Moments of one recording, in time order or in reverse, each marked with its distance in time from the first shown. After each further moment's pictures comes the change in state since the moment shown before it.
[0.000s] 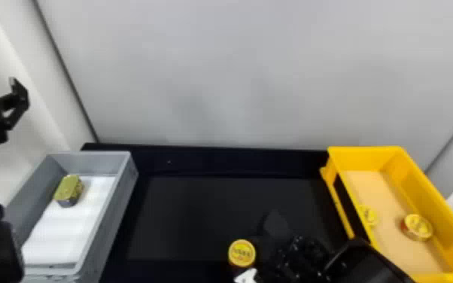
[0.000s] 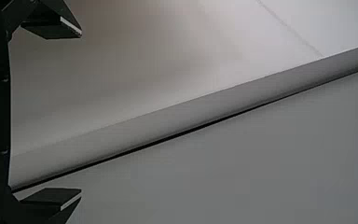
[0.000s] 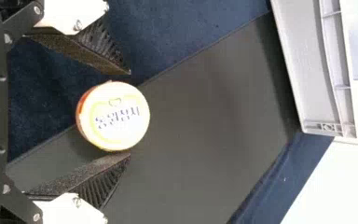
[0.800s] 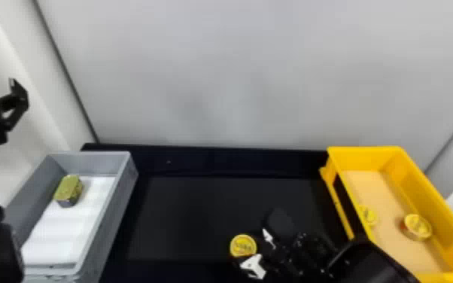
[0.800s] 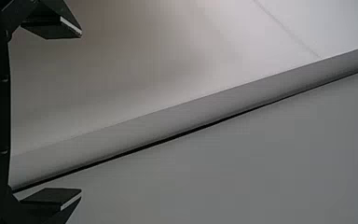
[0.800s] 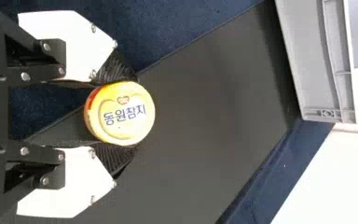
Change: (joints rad) left arm 0.007 0.000 0.000 -0.004 0.003 -0.004 0.009; right arm 0.004 0.004 -0.025 0.014 0.011 -0.003 -0.002
